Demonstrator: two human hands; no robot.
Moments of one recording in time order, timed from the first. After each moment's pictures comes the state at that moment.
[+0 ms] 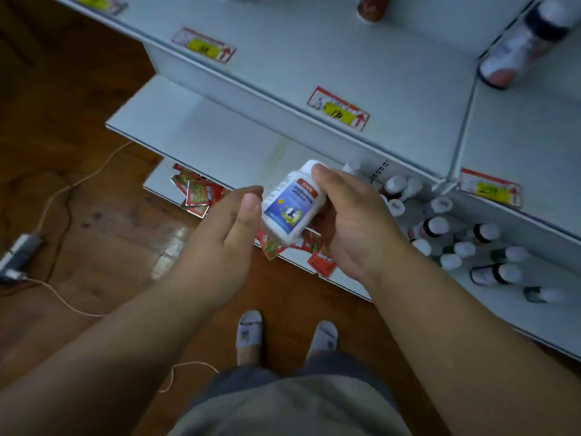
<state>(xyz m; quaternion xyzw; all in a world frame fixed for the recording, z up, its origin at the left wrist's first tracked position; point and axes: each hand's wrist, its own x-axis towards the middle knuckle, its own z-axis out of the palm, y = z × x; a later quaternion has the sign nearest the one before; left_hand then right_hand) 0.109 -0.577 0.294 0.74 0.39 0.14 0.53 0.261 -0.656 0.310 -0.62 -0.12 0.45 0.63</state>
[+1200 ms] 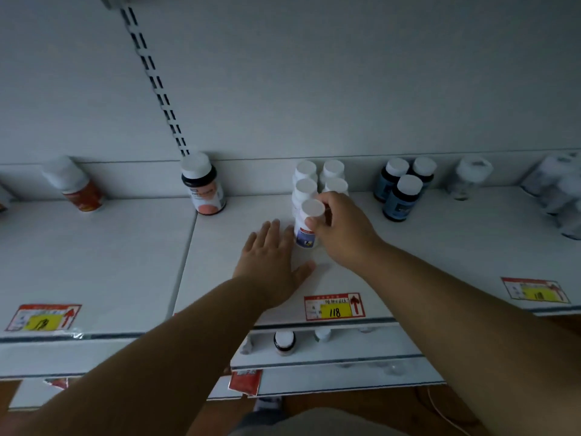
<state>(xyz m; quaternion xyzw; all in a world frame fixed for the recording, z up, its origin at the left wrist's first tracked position) 0.540 -0.763 0.308 0.99 0.07 -0.09 0.08 0.622 -0.899 0.361 -0.90 -0.22 0.08 0.37</state>
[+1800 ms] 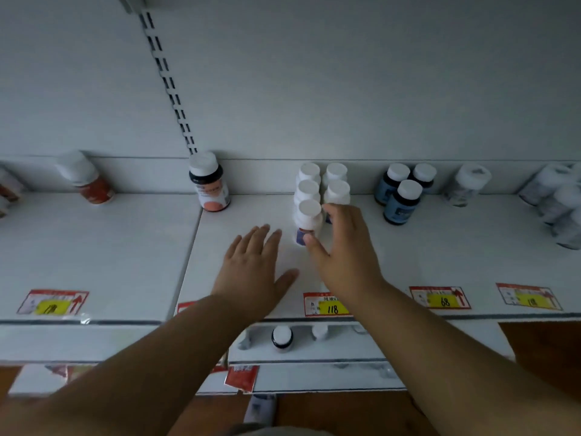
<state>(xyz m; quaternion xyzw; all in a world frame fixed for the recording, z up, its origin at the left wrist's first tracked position) 0.499 -0.756 0.330 0.99 0.09 0.00 0.11 0.579 -0.909 0.347 -0.89 -0.25 -0.08 0.37</state>
